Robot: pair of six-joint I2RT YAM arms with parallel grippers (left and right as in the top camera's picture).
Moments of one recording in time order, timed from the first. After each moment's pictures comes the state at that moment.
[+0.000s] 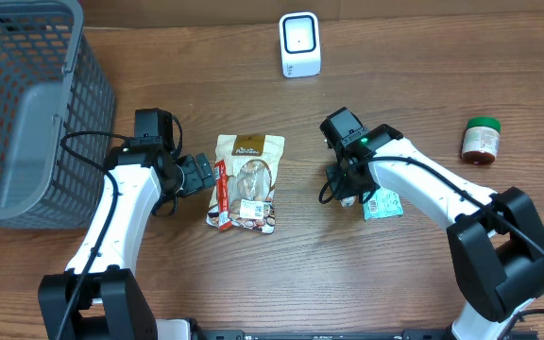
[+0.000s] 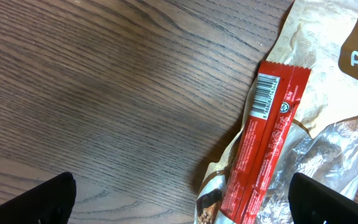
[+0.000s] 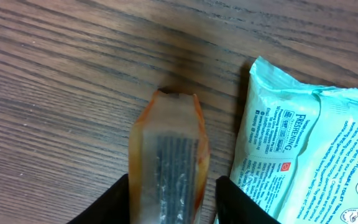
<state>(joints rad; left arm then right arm) 0.06 1.55 1.05 -0.86 -0.01 -0.36 0.55 1.88 1.27 -0.83 0.02 0.28</state>
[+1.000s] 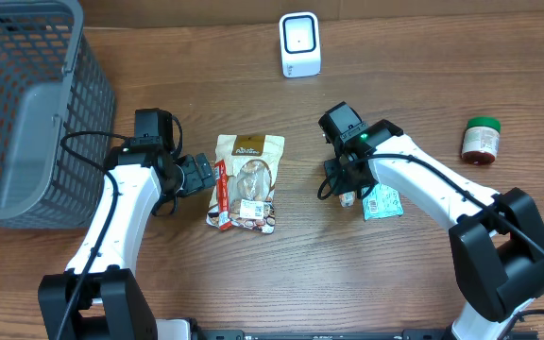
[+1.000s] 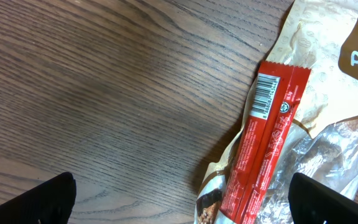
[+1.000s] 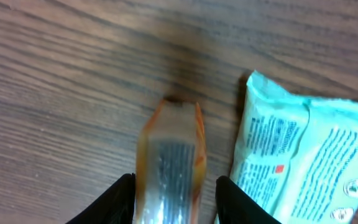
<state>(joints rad) 0.06 1.55 1.05 -0.86 -0.01 -0.36 0.55 1.88 1.31 -0.86 0.02 0.28</state>
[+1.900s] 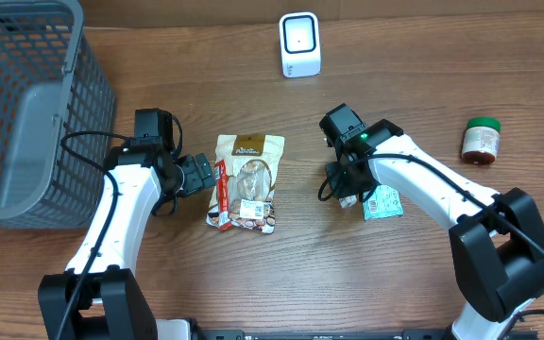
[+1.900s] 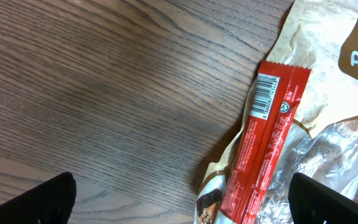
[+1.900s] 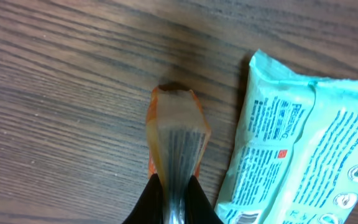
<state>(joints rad) 0.06 1.55 1.05 -0.86 -0.01 -0.36 0.55 1.88 1.31 -0.89 0.01 0.28</state>
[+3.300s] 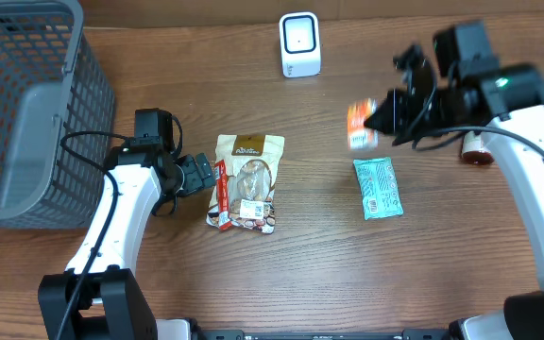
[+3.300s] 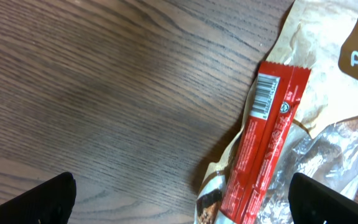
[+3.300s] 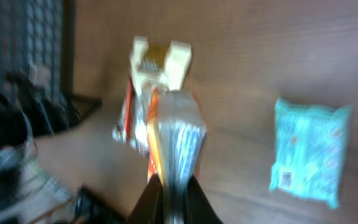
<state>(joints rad) 0.06 1.55 1.05 -0.86 -0.01 -0.36 0.23 1.66 1.78 -1.25 -0.51 0.26</state>
